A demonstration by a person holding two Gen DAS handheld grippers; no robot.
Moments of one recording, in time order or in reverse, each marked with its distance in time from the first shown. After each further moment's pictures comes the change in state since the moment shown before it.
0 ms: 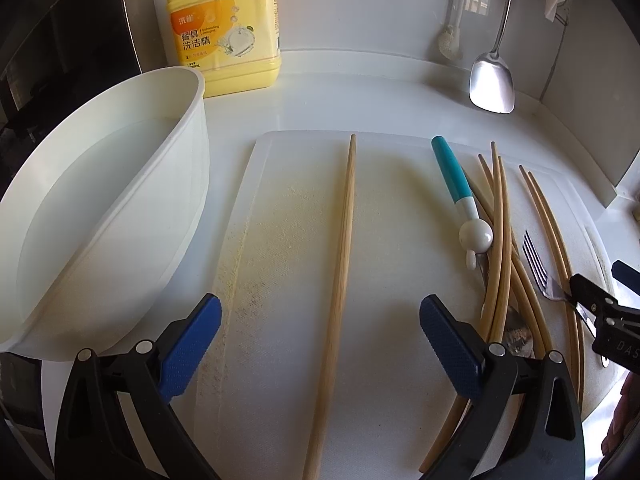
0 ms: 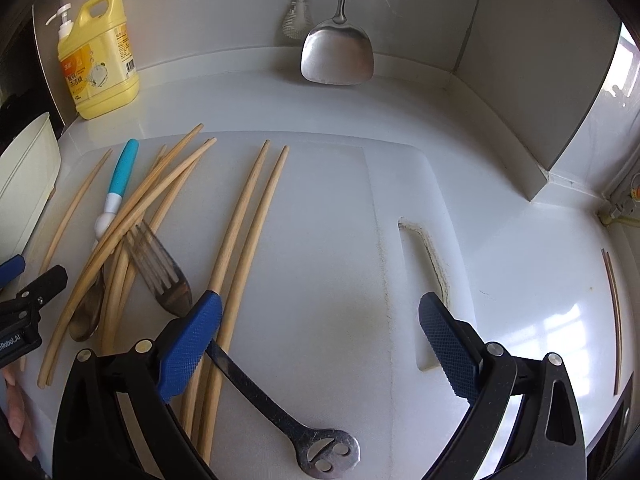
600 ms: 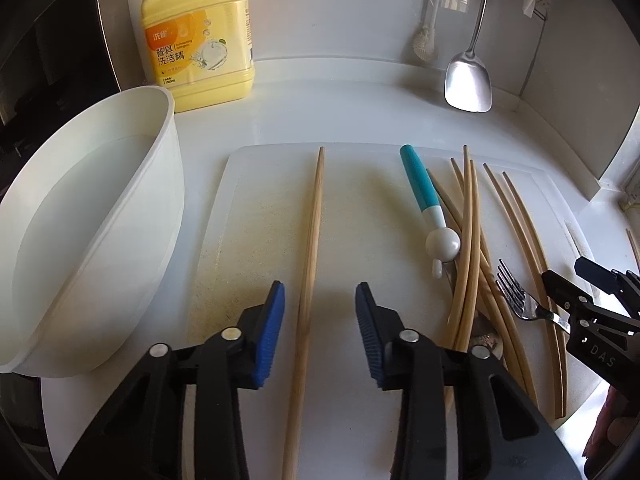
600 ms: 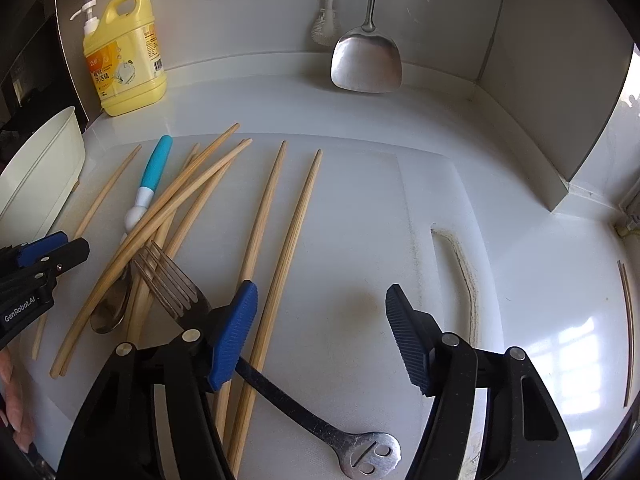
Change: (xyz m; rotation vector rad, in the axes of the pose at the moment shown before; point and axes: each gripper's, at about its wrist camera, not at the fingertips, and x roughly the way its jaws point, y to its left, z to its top) left arm -0.007 -0.013 0.005 0.048 -0.012 -0.053; right arm -0.005 0.013 -0.004 -0.018 -0.045 0.069
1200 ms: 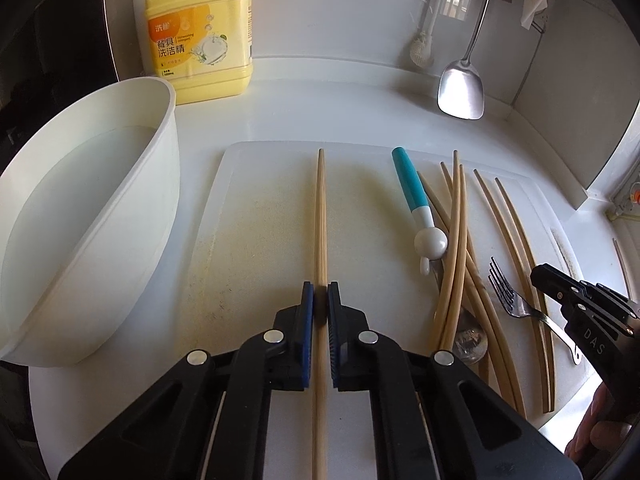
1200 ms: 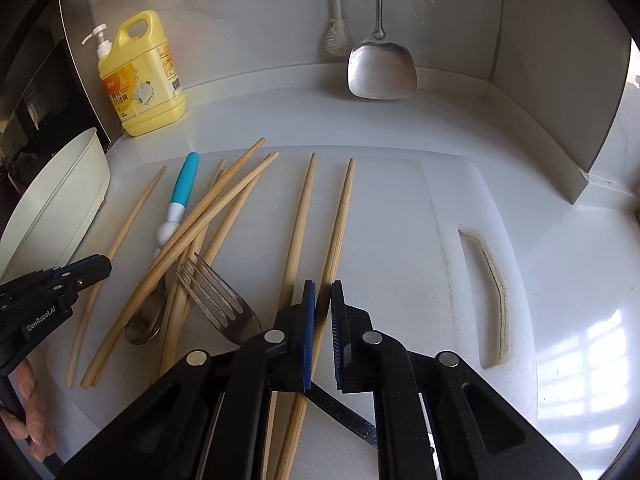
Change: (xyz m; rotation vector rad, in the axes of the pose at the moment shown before) left arm -0.007 0.006 -0.003 -0.039 -0.008 -0.055; right arm -0.004 -0.002 -0.004 0.062 -0.043 0.120
